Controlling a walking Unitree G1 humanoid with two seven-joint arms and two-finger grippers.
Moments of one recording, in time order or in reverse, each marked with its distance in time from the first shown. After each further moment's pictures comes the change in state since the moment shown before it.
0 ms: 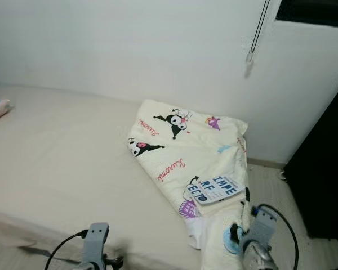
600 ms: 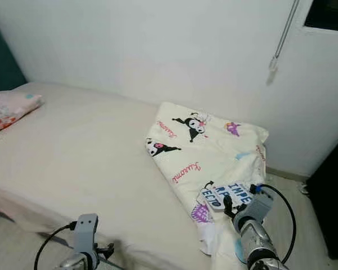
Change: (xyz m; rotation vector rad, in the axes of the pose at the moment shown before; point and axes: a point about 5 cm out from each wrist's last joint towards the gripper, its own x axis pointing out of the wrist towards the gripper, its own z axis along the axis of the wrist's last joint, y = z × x) left arm -0.002 0.020 0.020 -0.063 -0.089 0.100; right arm 0.004 0.017 0.019 0.062 -0.066 0.138
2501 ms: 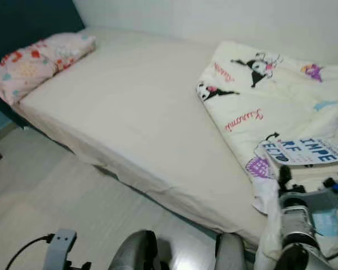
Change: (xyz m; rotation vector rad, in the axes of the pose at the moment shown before) left arm -0.026 0.073 -0.018 0.211 -0.023 -0.057; right arm -0.019 -0.061 0.110 0.481 -0.490 -0.058
